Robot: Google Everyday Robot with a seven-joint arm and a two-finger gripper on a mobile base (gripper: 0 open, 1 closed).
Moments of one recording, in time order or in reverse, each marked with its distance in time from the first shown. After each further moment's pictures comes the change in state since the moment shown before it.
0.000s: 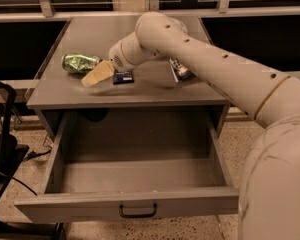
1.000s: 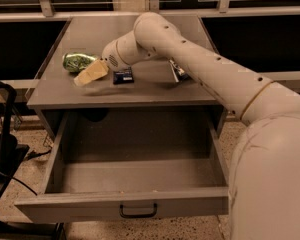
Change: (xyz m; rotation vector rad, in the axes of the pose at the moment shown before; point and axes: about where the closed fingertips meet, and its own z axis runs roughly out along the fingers) arm -0.018 0.014 0.019 -0.113 -0.077 -0.030
